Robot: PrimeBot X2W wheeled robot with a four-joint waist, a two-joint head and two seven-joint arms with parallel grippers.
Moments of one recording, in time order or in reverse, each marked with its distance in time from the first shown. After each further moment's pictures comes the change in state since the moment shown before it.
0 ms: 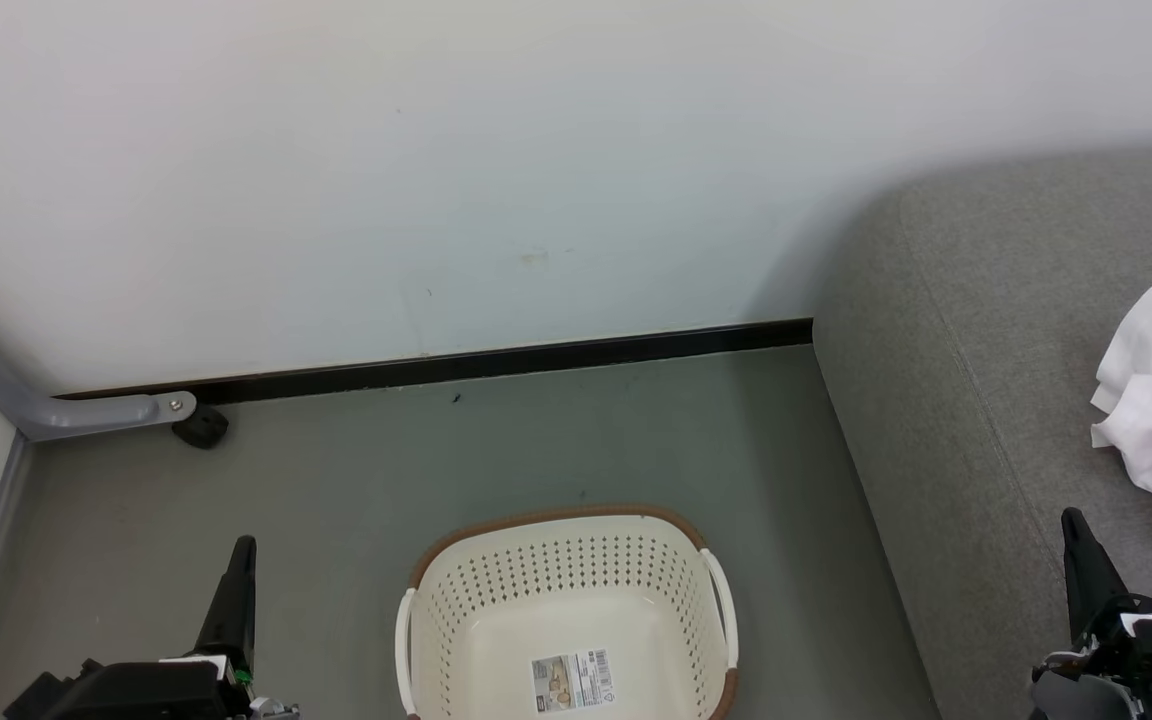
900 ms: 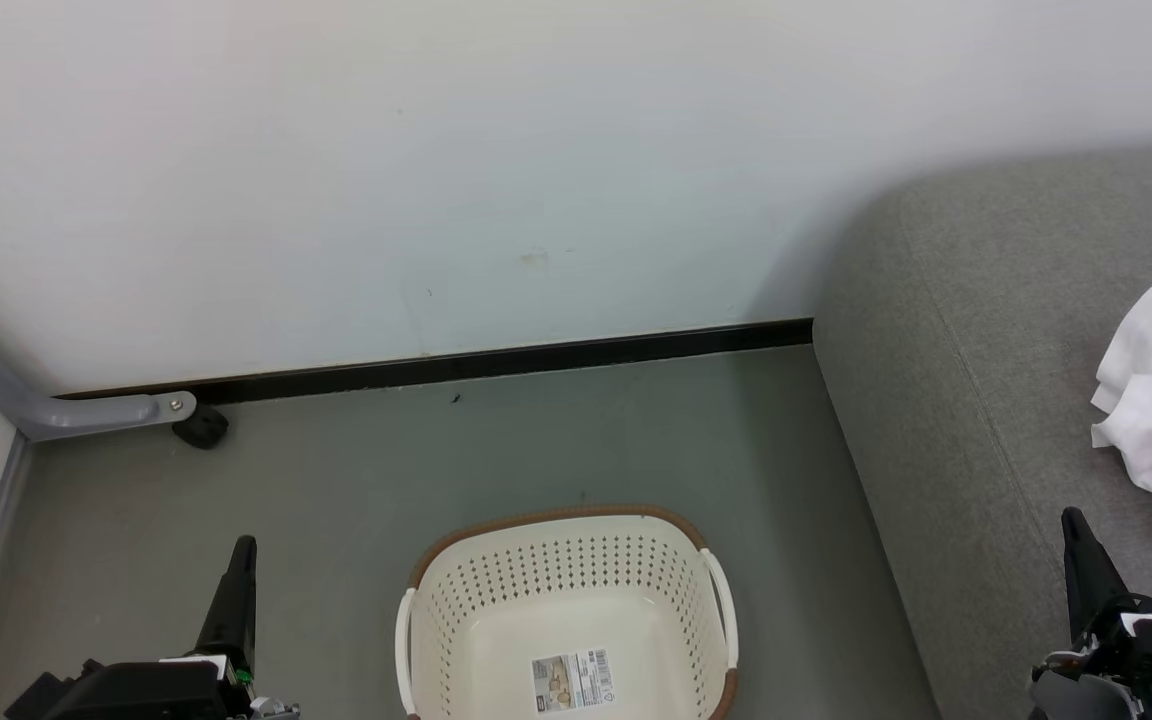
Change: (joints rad) left arm -0.002 -0.002 0.001 0.000 -0.008 0.000 0.000; right arm 0.000 0.001 0.000 -0.002 0.001 0.000 0.000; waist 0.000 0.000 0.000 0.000
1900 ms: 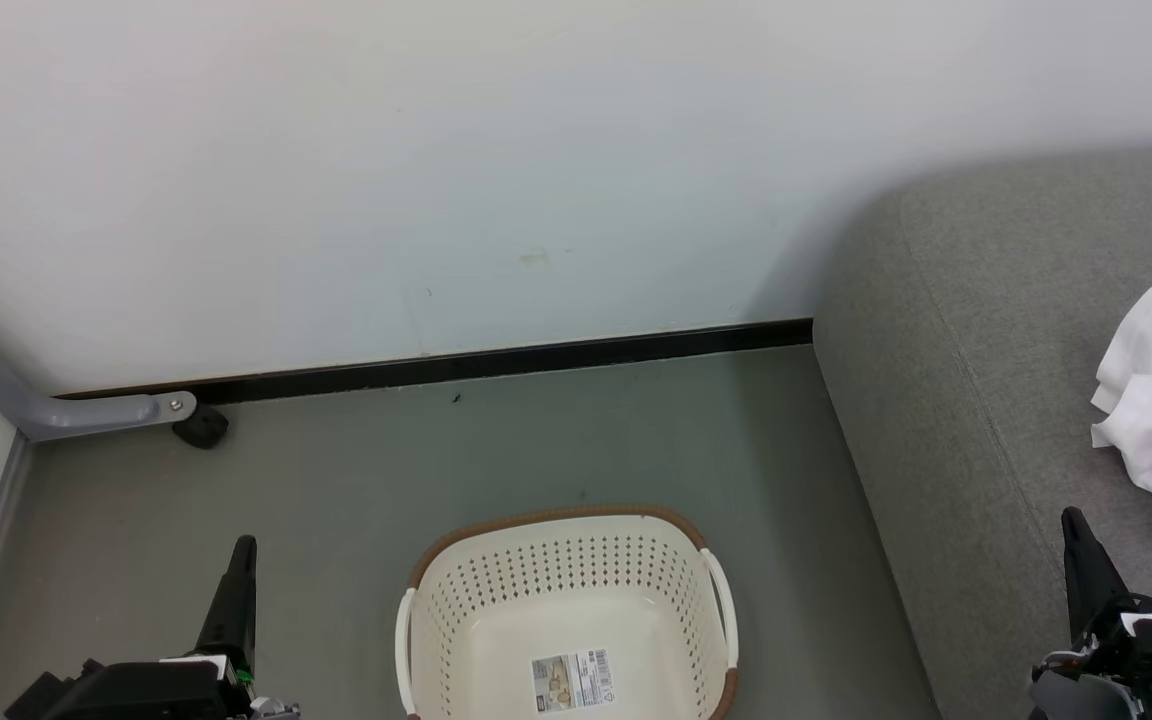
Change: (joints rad) left arm 0.000 0.000 0.000 0.000 0.000 0.000 0.000; right arm 0.000 0.000 0.000 -0.001 0.000 0.000 0.000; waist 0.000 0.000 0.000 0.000
